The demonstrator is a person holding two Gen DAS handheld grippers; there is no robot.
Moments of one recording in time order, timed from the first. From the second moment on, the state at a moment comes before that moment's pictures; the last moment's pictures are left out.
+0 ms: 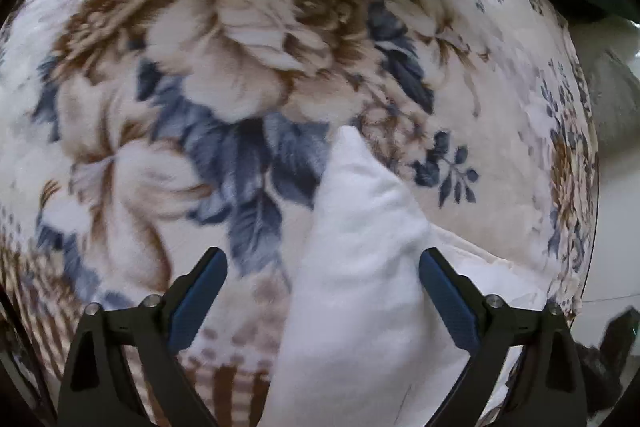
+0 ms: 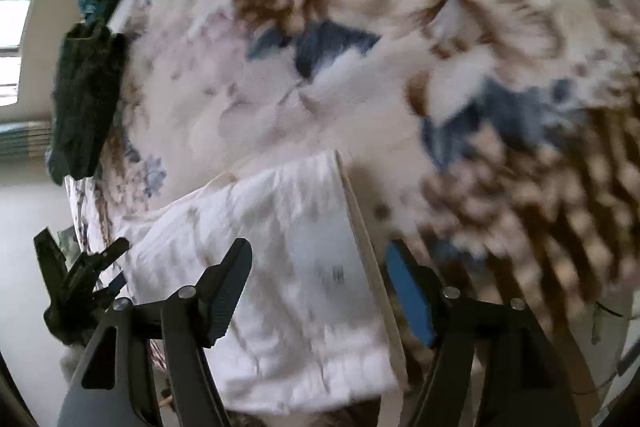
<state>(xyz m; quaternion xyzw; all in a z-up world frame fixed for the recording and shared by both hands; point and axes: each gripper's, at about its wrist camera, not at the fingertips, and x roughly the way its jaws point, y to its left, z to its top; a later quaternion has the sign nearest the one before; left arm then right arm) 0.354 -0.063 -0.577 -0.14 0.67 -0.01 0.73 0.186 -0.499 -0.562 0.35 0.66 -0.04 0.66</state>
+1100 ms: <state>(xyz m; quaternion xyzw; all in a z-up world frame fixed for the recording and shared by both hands) 0.280 -0.030 -0.600 -0.24 0.69 -0.04 0.68 0.128 -0.486 -0.615 0.50 0.71 -0.05 0.50</state>
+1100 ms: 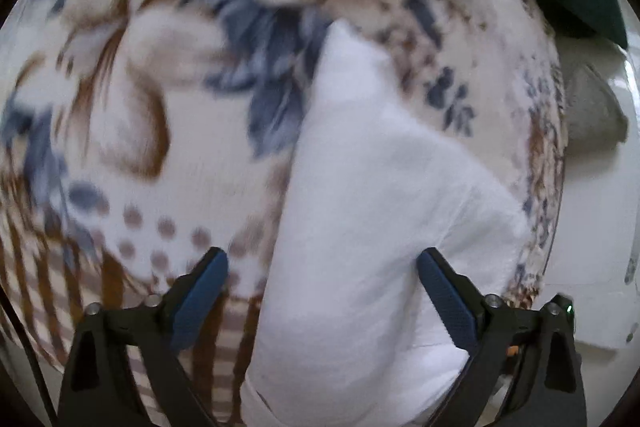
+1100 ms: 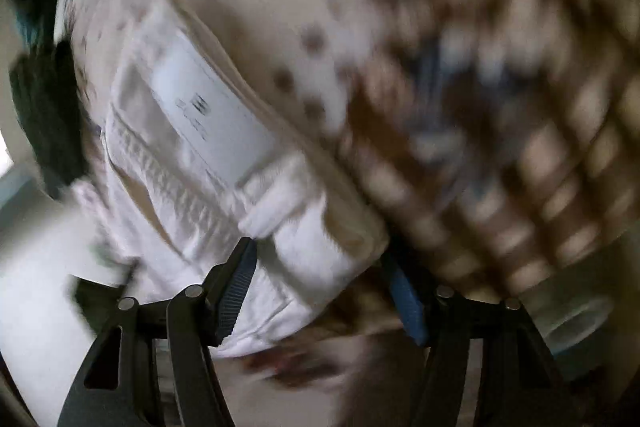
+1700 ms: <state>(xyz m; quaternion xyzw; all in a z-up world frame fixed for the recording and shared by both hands) 0.264 -0.022 -0.613 -0.31 0.68 -0.10 0.65 0.113 -0.465 -0.621 0.48 0.69 0.06 0.53</state>
